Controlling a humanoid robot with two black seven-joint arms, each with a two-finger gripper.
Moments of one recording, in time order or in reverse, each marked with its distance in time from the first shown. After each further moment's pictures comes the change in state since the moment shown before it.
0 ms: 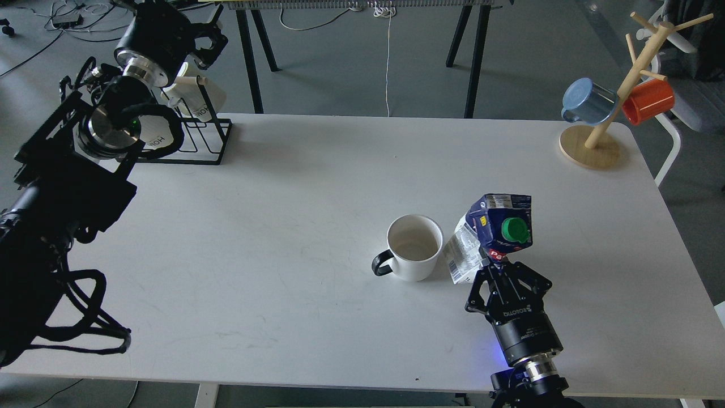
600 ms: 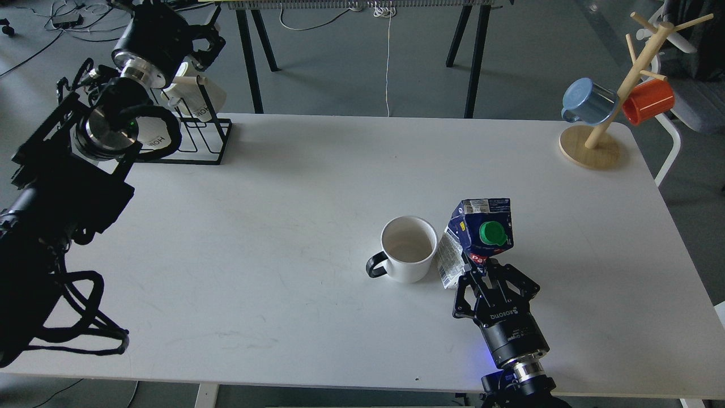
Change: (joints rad) left arm 0.005 0.004 0.001 -0.001 0.002 -0.002 0.001; right arm 0.020 0.011 -0.010 -0.047 -0.006 0.000 0.001
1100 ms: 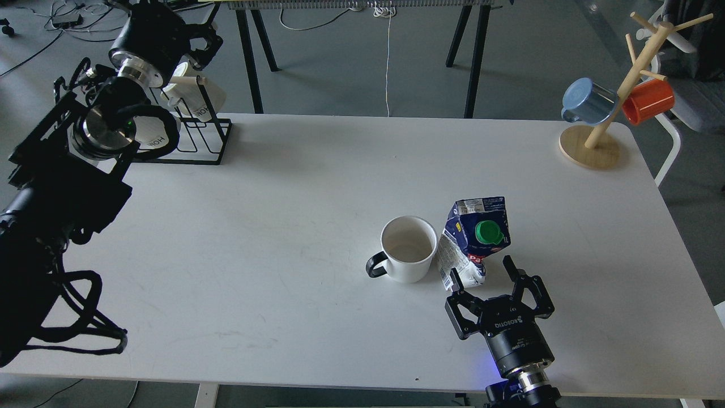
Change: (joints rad) left arm -0.002 0.006 -0.002 0.000 -0.001 -0.002 -0.001; right arm -0.051 -0.020 0.003 0.029 -0.001 0.000 0.009
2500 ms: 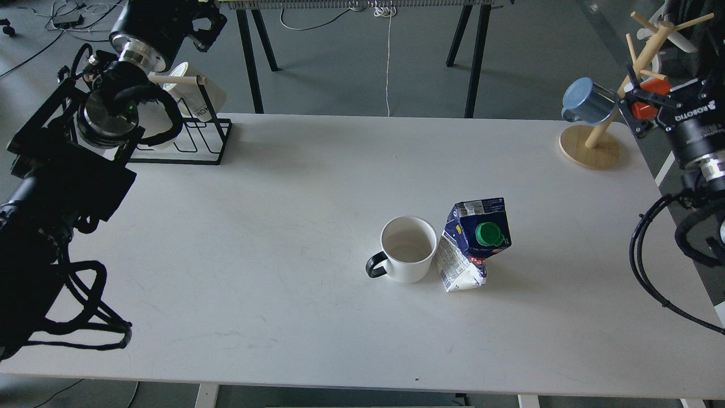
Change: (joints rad) left arm -0.024 -0.014 -0.011 -0.018 -0.084 0.003 0.009; right arm 0.905 -0.480 0.049 -0.558 -0.069 0.000 -0.036
